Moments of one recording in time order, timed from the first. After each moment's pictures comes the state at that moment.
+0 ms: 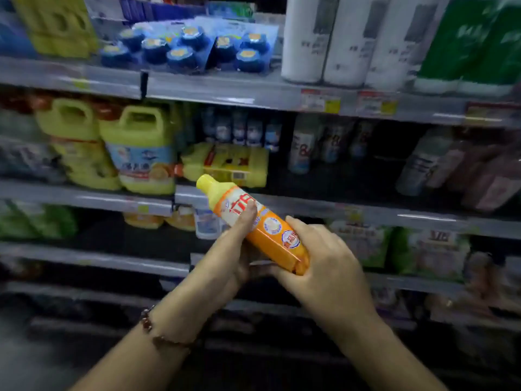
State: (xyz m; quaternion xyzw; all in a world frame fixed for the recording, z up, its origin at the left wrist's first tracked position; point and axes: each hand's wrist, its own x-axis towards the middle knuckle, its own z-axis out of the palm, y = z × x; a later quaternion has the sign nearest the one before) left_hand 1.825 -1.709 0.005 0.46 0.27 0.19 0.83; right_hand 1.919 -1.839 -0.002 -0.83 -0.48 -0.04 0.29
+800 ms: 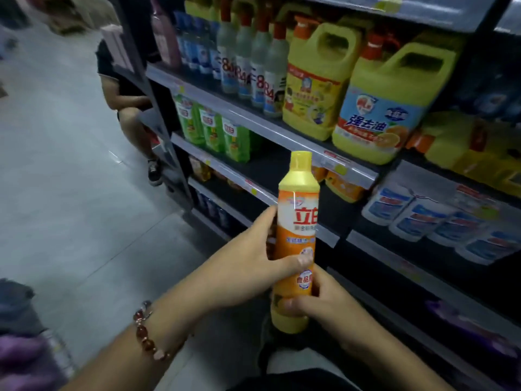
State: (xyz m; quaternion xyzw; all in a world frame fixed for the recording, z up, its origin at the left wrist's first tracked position) left_hand 1.553 -1.584 -0.042 0.68 0.41 0.20 0.57; right_hand 1.725 -1.651 -0.087 -0.57 -0.46 0.62 0.27
